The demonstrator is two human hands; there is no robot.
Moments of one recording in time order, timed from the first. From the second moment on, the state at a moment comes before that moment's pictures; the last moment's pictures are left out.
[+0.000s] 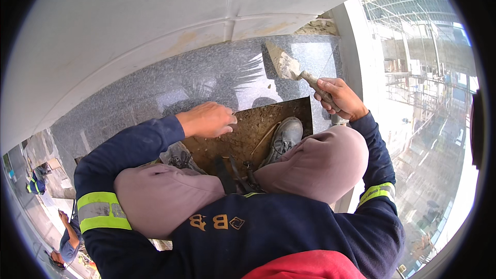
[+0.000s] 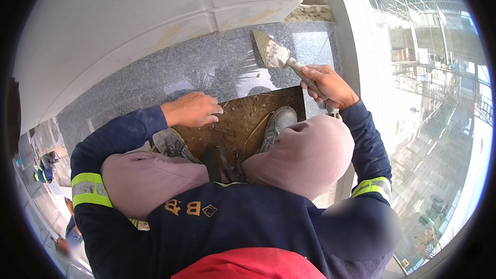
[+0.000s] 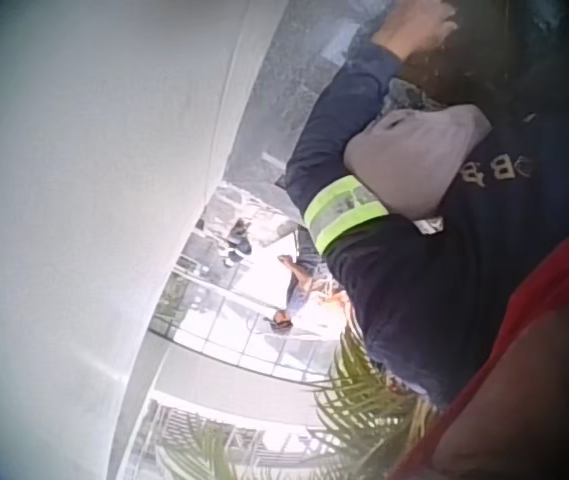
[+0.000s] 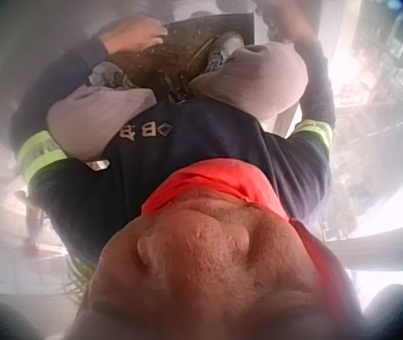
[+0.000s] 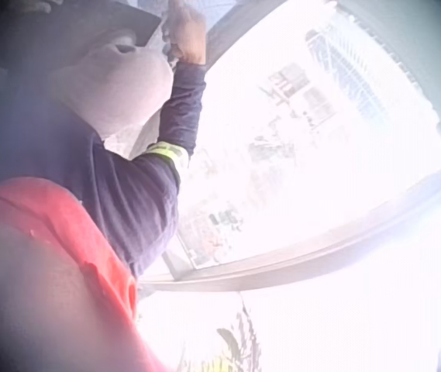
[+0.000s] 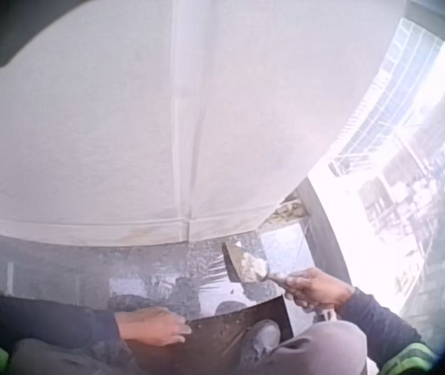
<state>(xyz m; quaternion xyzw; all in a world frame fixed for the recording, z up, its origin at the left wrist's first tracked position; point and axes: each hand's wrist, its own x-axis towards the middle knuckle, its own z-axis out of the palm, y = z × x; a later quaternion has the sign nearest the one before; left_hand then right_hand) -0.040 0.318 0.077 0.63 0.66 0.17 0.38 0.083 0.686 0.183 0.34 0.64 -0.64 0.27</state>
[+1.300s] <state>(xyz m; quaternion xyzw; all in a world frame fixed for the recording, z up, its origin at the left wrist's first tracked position) -0.036 0.325 0.082 0.63 0.66 0.18 0.37 0.067 0.641 0.148 0.10 0.86 -0.44 0.23</state>
